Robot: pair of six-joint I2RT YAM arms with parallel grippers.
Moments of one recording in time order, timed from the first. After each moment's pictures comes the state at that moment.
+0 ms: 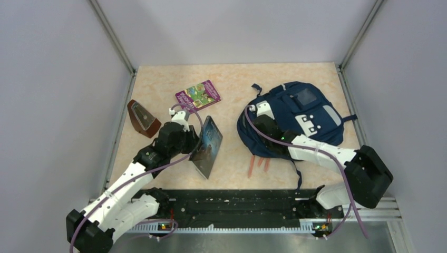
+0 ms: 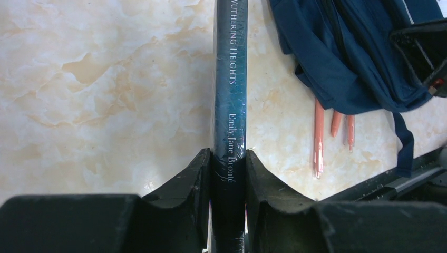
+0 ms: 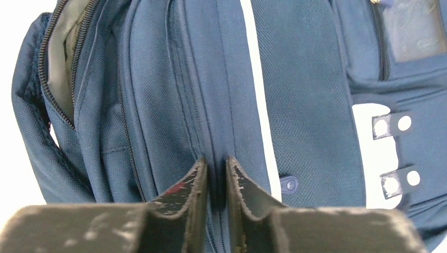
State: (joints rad) left arm -0.55 0.83 0.66 -0.42 -0.01 -0.53; right arm 0.79 1.38 0.81 -0.21 0.63 0.14
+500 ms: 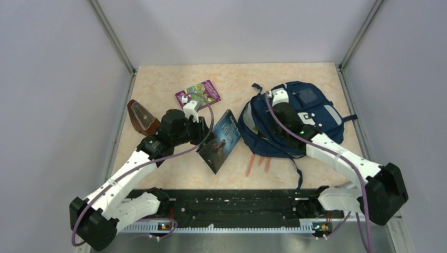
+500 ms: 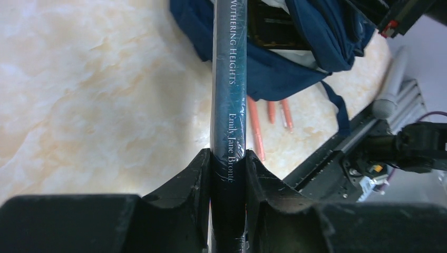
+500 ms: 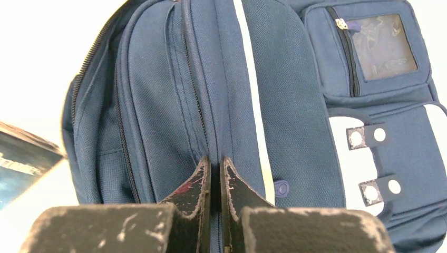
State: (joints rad) left arm -0.55 0.95 0.81 -0.38 0.24 -0.43; right arm 0.67 1.24 0.86 -0.26 0.50 0.11
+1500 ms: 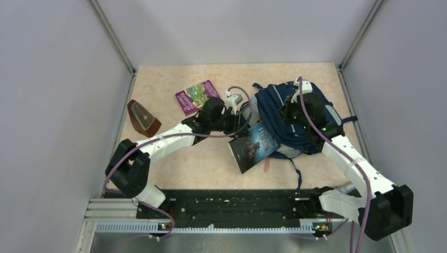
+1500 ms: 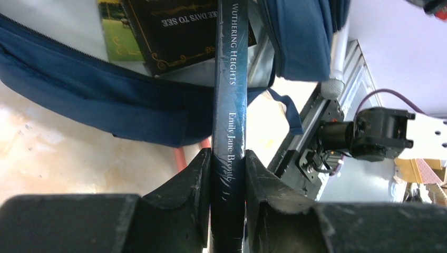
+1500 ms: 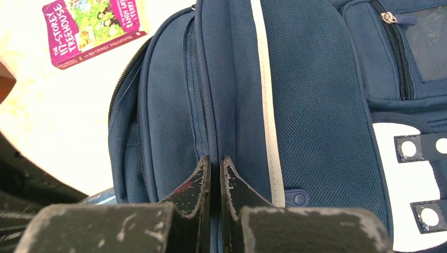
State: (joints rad) left arm -0.71 1.51 1.01 -0.03 0.48 -0.52; right arm 0.38 1.09 0.89 -0.25 0.01 0.27
